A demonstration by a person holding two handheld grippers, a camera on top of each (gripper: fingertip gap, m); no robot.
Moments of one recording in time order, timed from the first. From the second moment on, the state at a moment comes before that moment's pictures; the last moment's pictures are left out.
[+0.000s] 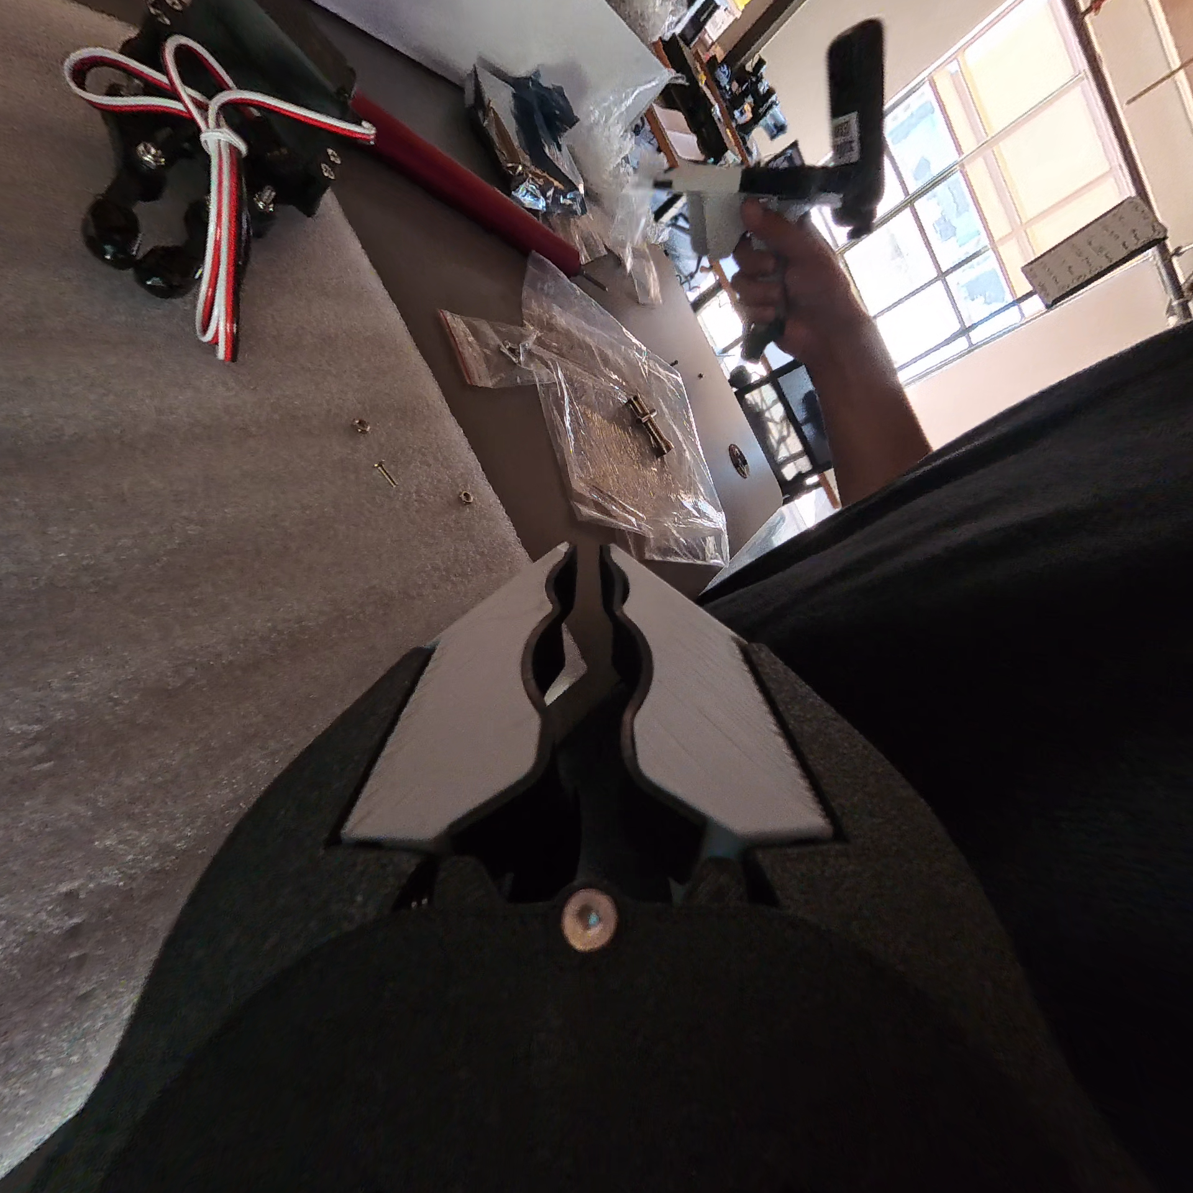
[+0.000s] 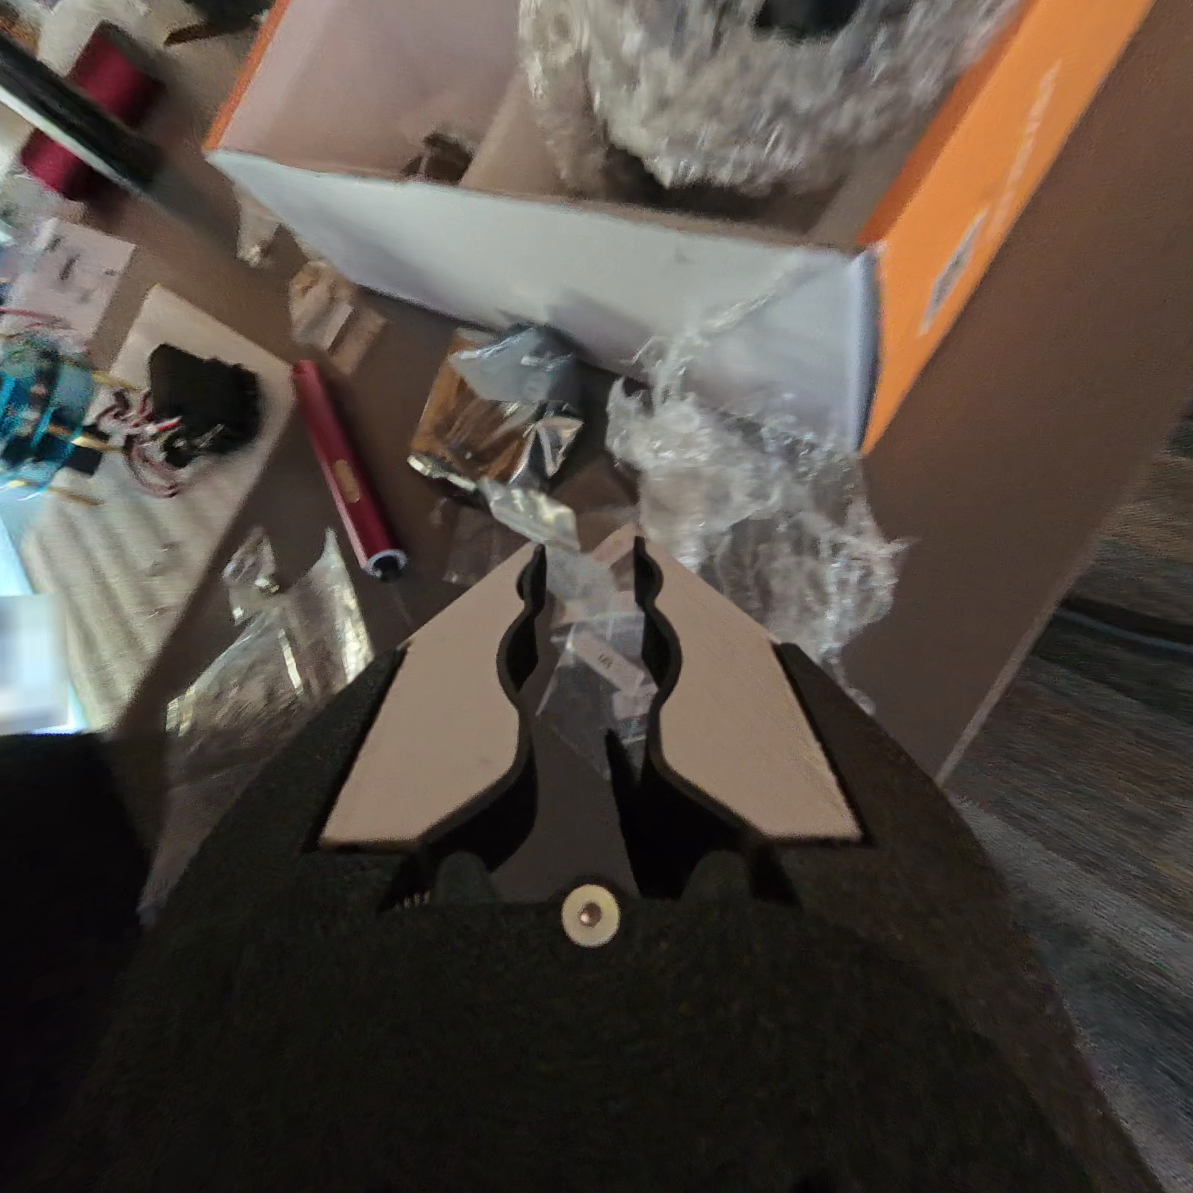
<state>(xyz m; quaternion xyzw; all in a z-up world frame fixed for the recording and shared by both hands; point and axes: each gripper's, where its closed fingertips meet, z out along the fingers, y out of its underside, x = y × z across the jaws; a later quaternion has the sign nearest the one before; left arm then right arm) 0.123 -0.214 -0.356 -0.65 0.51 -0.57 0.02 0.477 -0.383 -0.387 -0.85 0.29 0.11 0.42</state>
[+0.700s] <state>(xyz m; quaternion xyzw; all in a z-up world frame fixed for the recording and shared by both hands) 0.092 -0.187 -0.362 -0.66 0.49 -0.57 0.04 0.265 -0.245 -0.423 -0.94 -0.04 0.12 0.33</state>
